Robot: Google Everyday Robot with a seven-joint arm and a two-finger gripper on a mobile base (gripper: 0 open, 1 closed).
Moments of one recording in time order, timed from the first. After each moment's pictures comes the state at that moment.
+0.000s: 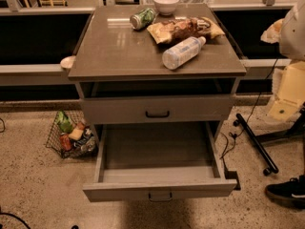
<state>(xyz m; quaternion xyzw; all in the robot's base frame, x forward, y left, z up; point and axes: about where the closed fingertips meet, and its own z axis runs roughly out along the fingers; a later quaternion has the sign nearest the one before) 0.438 -0.216 0.979 -0.60 0.78 -0.04 0.16</state>
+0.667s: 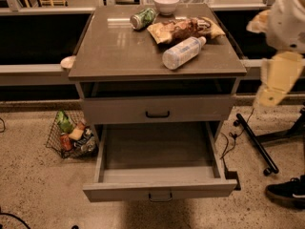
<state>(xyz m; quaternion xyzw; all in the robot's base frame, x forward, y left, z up) 0.467 -0.205 0.981 -0.64 0.75 -0.05 0.18</state>
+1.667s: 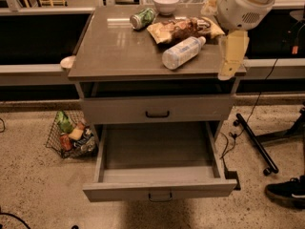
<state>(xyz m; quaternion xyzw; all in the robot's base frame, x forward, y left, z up) 0.573 -0.150 0.970 -0.73 0.65 -0.06 0.20</state>
